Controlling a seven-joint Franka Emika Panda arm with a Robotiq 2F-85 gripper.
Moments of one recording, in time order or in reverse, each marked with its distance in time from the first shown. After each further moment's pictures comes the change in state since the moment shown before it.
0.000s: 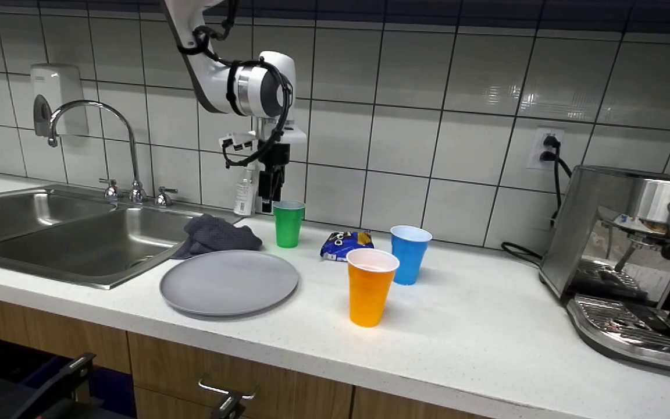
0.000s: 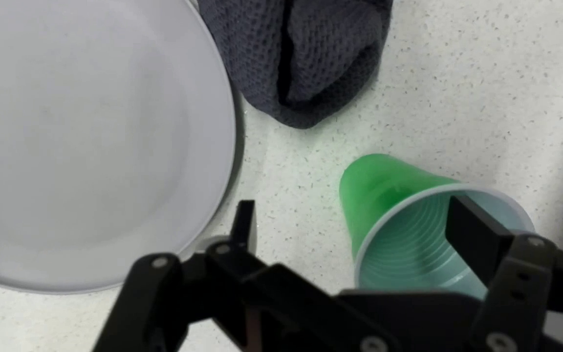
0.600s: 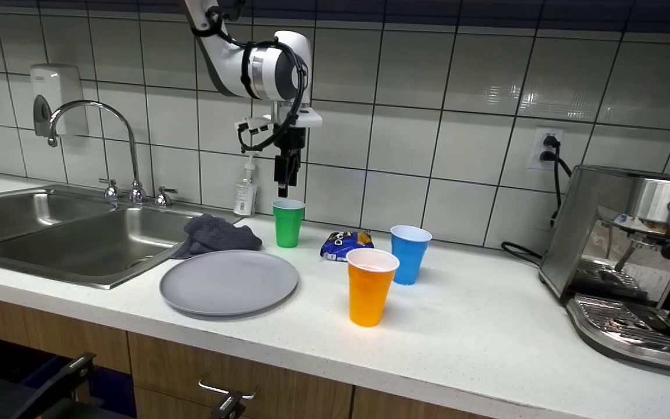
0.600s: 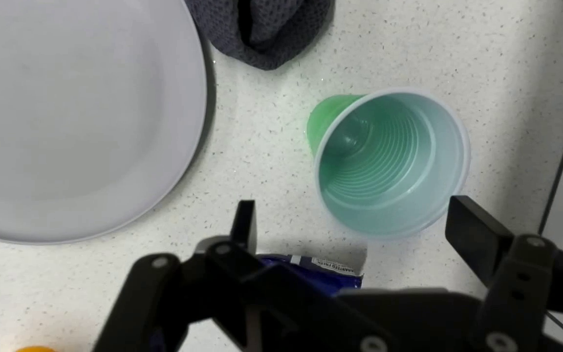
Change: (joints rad) arm -0.037 -0.051 -0.015 0.011 0.001 -0.007 0.000
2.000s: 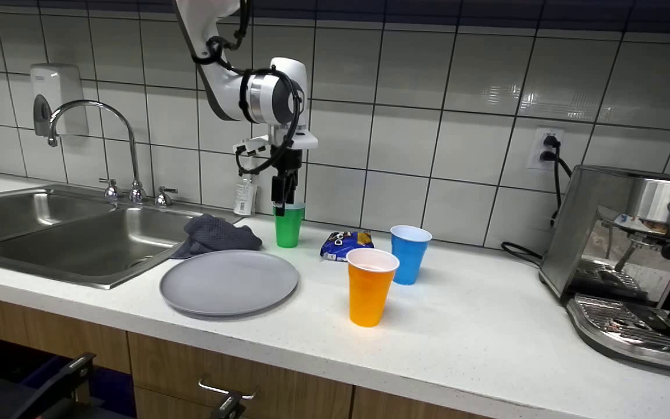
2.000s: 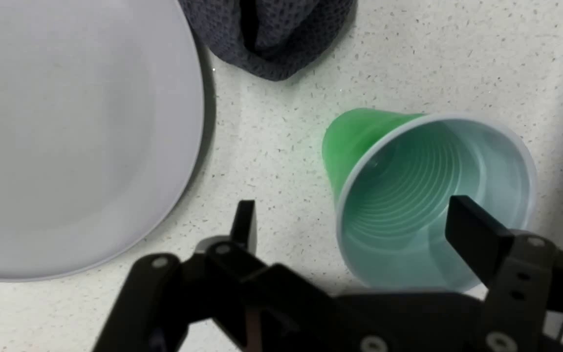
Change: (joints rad) arm 0.016 0.094 -0.004 0.019 -0.001 0.051 0.016
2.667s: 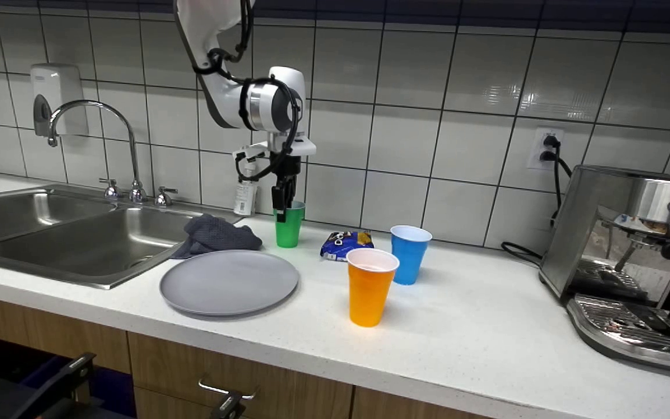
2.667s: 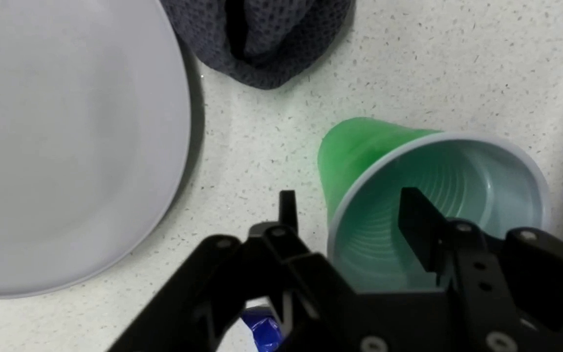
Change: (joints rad) arm 0.010 0.048 -0.005 0.041 0.000 0.001 0.008
